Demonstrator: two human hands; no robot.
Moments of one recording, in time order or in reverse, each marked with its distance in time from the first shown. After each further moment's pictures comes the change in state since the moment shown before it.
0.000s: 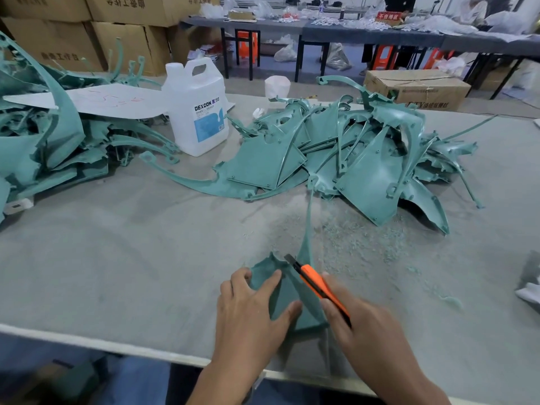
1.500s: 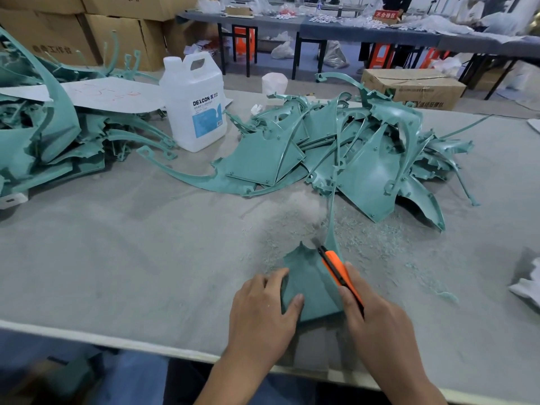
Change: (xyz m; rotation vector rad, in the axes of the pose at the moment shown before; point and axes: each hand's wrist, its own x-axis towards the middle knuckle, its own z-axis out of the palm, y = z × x) left_hand 0.000 0.016 -0.001 -0.267 -0.026 0.057; right_hand -0.003 0.002 0.001 0.013 0.235 0.174
